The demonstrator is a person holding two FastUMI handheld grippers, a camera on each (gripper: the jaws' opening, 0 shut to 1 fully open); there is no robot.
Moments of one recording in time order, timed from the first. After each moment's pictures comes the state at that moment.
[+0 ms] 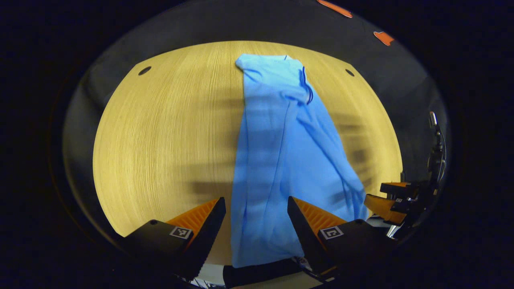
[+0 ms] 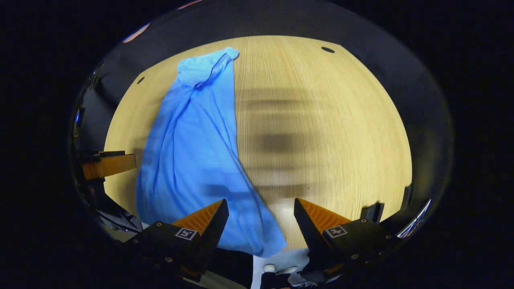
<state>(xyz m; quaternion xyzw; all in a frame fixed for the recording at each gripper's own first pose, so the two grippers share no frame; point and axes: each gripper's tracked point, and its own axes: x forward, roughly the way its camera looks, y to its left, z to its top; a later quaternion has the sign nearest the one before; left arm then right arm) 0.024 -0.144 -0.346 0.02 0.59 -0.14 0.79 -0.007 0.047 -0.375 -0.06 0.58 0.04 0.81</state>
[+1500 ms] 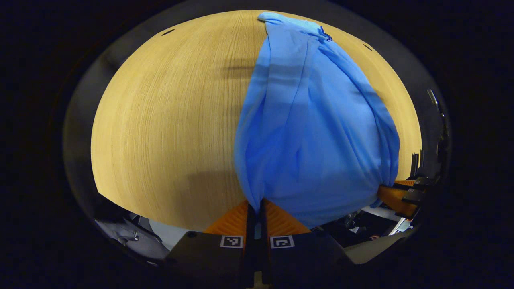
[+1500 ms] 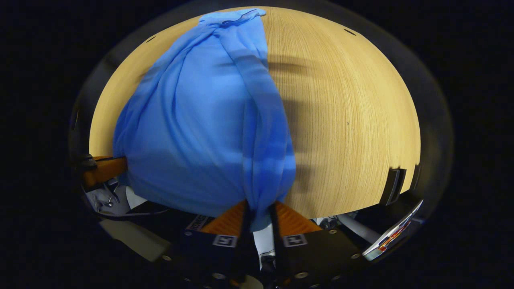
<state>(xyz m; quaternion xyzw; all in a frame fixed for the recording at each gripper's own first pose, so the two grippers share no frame) -0.013 -0.161 -0.356 0.01 0.66 -0.08 0.75 -0.075 0.067 -0.427 -0.14 0.63 0.05 0.76</state>
